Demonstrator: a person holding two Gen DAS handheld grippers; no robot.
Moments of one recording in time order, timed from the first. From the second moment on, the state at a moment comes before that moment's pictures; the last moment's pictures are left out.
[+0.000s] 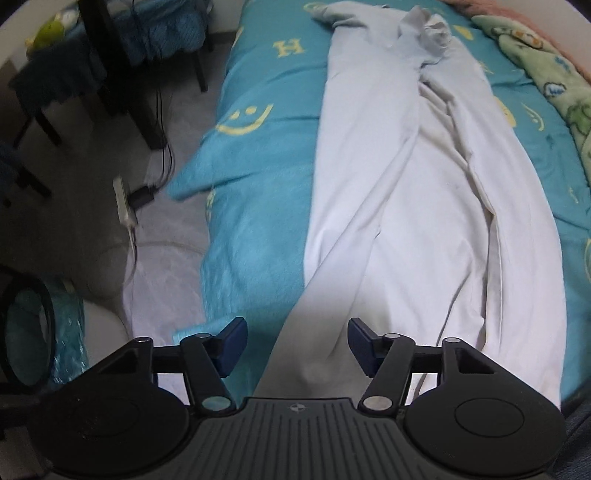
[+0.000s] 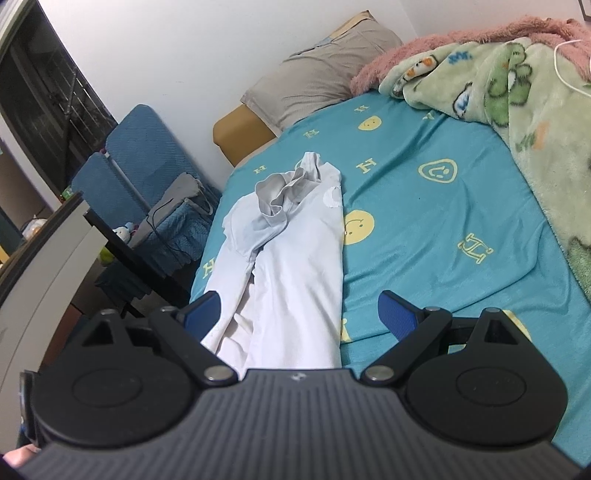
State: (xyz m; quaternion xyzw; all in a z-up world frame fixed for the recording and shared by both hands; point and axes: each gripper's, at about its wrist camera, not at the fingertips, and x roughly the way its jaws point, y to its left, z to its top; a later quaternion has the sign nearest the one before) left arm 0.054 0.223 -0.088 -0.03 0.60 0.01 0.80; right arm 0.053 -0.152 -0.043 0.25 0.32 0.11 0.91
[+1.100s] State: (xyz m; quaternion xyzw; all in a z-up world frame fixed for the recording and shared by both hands) left arm 0.007 0.176 -0.059 0.21 0.59 -0.18 0.76; right arm 0.063 -0.134 -0.065 0.26 0.38 0.12 0.88
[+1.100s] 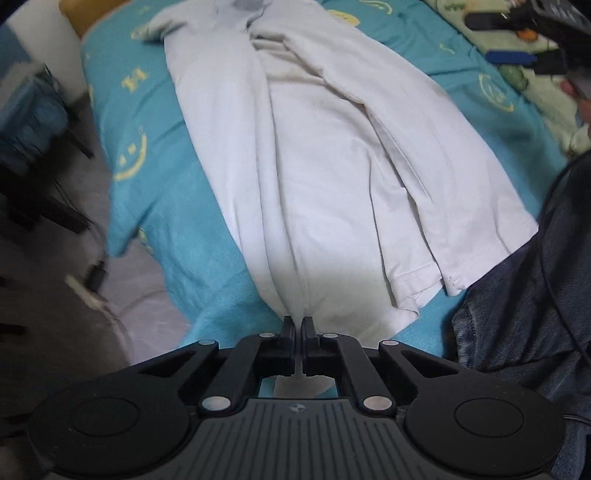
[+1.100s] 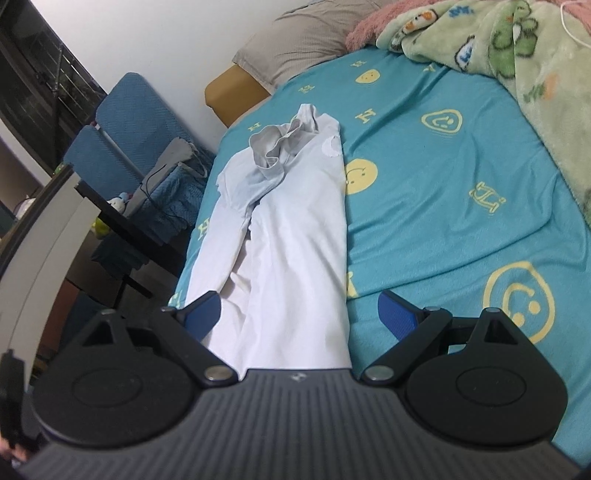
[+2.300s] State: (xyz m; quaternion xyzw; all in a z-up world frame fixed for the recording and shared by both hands) left arm 0.016 0.198 -0.084 -0.16 0.59 -0.08 0.79; right arm 0.055 -0.155 -0.125 0.35 0.51 0.13 0.78
